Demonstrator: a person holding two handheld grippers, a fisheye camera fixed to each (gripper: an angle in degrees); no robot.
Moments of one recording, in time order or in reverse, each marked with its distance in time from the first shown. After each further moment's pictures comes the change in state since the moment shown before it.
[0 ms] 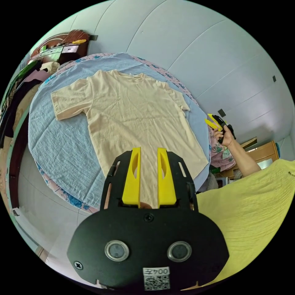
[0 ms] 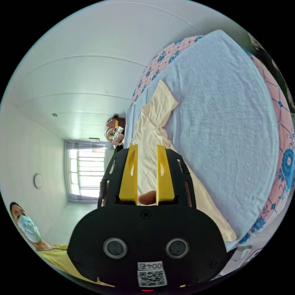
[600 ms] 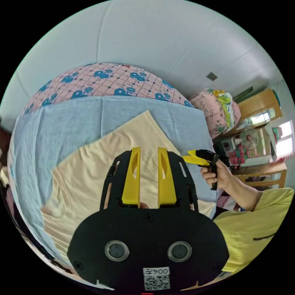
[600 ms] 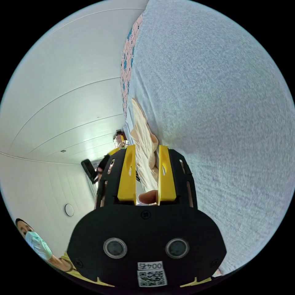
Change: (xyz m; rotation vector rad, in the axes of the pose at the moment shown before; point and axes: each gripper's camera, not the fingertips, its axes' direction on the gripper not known) left arm 0.308 -0.505 0.378 -0.378 -0.029 0.599; right arm 0.135 -0.189 0.007 -0.045 -0.192 0.273
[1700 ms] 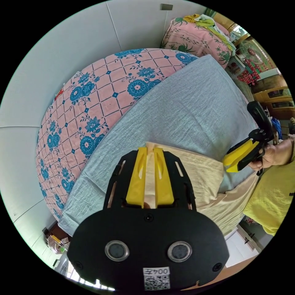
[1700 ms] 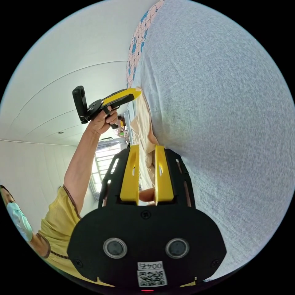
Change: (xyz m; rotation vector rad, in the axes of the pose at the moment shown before) left arm 0.045 -0.315 0.169 -0.326 -0.244 0.562; right arm -0.012 -0.068 -0.014 -0.135 0.055 -0.120
